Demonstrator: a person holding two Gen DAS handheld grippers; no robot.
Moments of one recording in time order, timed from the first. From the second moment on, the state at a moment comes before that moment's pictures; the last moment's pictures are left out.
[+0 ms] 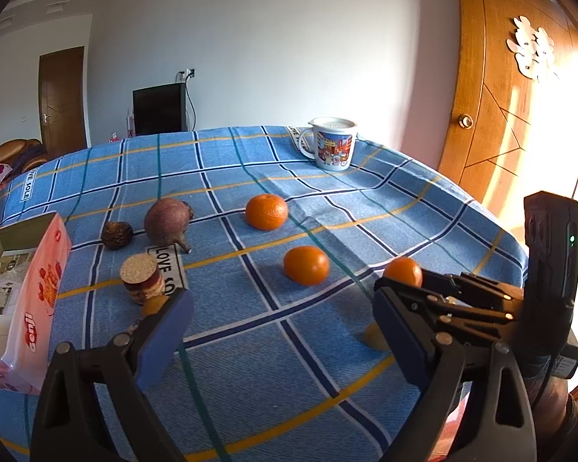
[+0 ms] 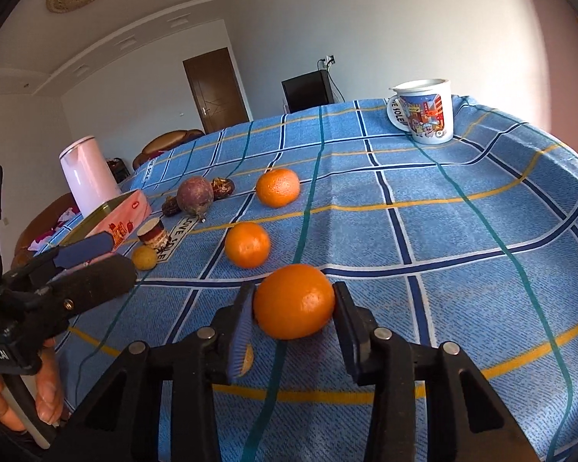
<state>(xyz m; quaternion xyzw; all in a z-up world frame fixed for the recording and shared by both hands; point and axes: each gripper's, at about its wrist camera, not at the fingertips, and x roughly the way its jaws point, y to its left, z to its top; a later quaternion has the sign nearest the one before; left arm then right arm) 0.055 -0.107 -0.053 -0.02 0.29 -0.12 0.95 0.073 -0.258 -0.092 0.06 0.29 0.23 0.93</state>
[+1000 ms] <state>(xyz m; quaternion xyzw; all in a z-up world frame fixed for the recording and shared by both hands) 0.061 -0.139 -0.071 0.00 0.35 -0.19 0.92 0.049 -0.284 -0.073 0.08 0.22 0.22 0.95</state>
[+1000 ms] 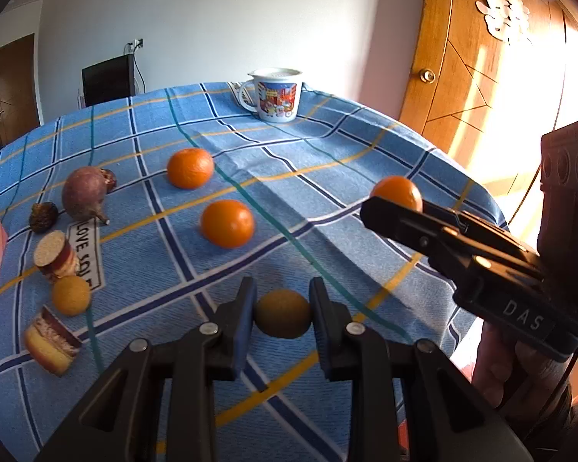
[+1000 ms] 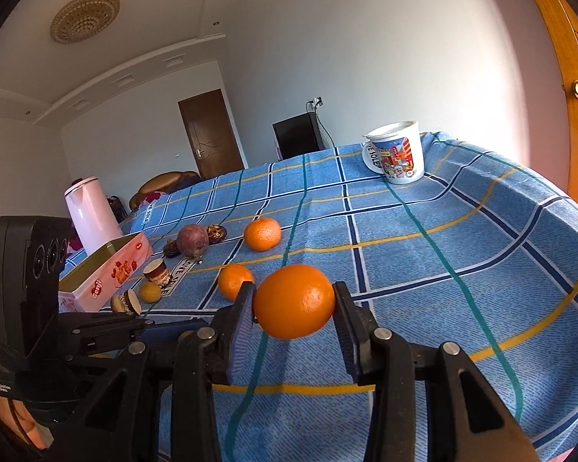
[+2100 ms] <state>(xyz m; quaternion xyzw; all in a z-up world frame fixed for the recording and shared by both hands) 0.043 0.133 -0.038 -0.05 0.26 0.11 0.96 0.091 0.003 -0.005 -0.10 0.22 0.41 0.88</state>
